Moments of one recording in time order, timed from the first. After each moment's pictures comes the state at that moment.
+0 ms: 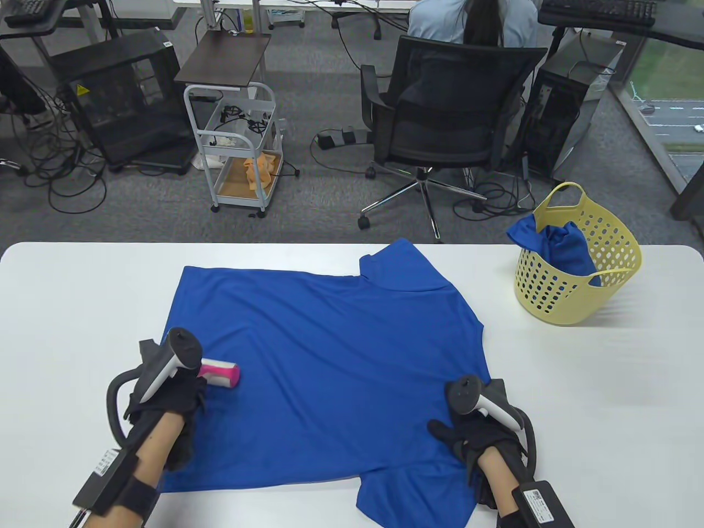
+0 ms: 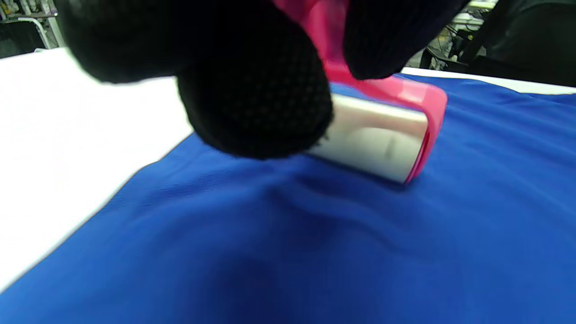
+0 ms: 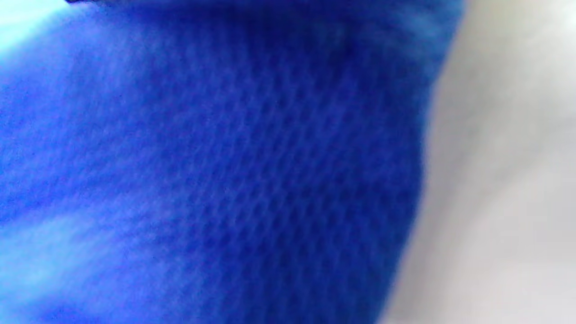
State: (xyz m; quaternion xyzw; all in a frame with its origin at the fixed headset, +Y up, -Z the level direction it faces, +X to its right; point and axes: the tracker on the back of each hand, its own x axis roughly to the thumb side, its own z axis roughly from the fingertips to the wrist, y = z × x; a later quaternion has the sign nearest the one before) left_hand -0.301 -0.708 -0.387 -0.19 0.19 0.06 0.96; right_hand 0.201 -0.805 -0.343 -0.02 0.33 0.94 0.11
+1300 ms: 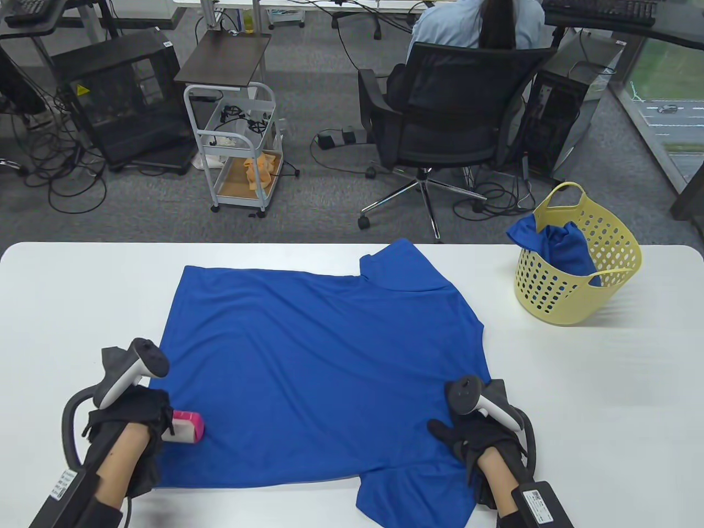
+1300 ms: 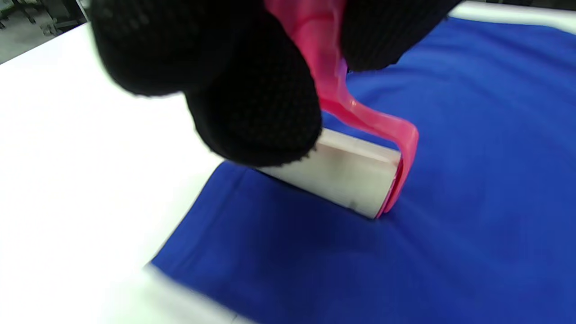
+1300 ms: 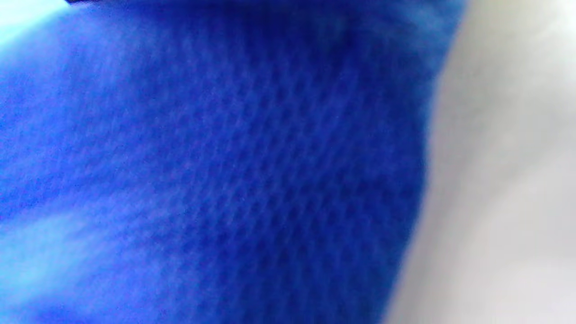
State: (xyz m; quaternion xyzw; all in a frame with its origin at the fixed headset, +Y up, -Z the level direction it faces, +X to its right) left_hand -0.334 -0.677 -0.339 -0.28 0.24 0.05 0.93; right_hand 0.201 -0.805 -0.343 -0.02 0.33 0.94 0.11
